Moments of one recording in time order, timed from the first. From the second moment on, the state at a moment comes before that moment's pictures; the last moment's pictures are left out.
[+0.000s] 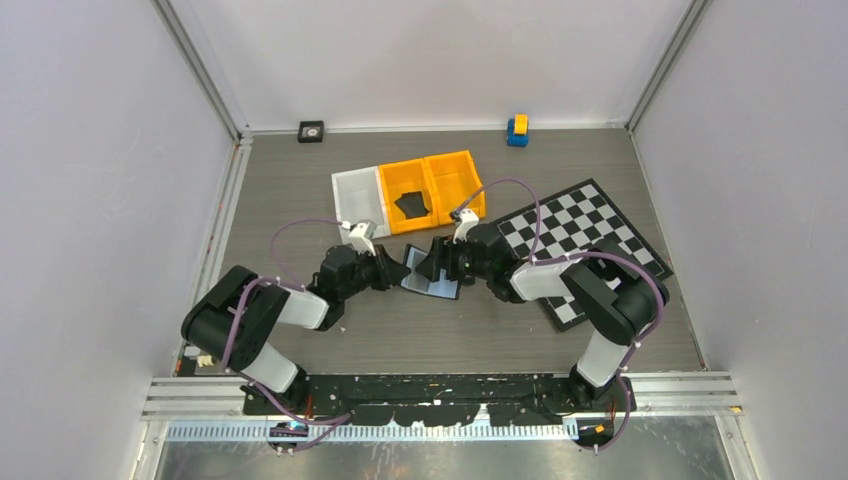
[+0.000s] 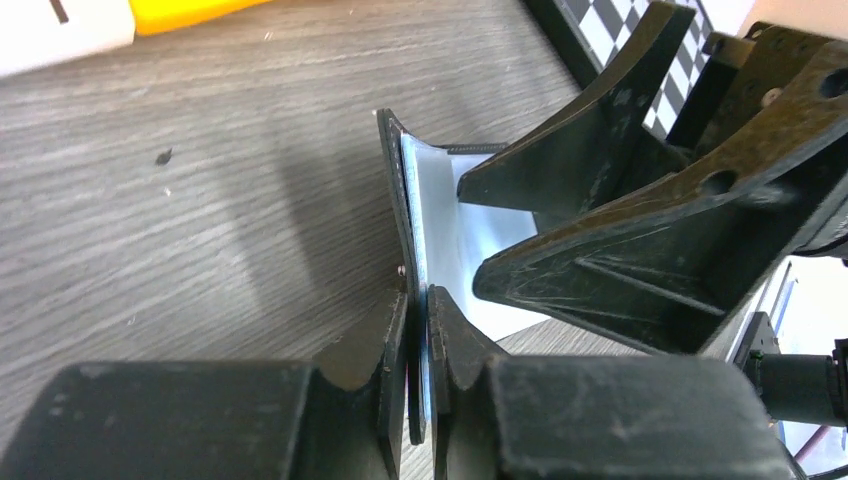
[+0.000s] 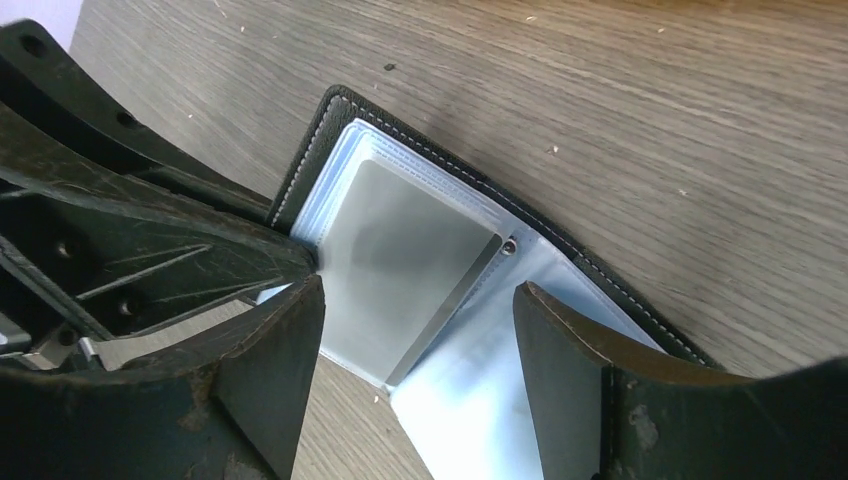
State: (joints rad) left arm -0.51 1.53 0.32 0.86 0.28 -0.60; right arm 0.69 1.72 0.67 0.58 -0.22 0.54
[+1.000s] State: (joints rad) left arm -0.51 1.43 0.27 0.94 0.35 -0.68; right arm 0.69 1.43 0.60 0.44 -0.13 0.49
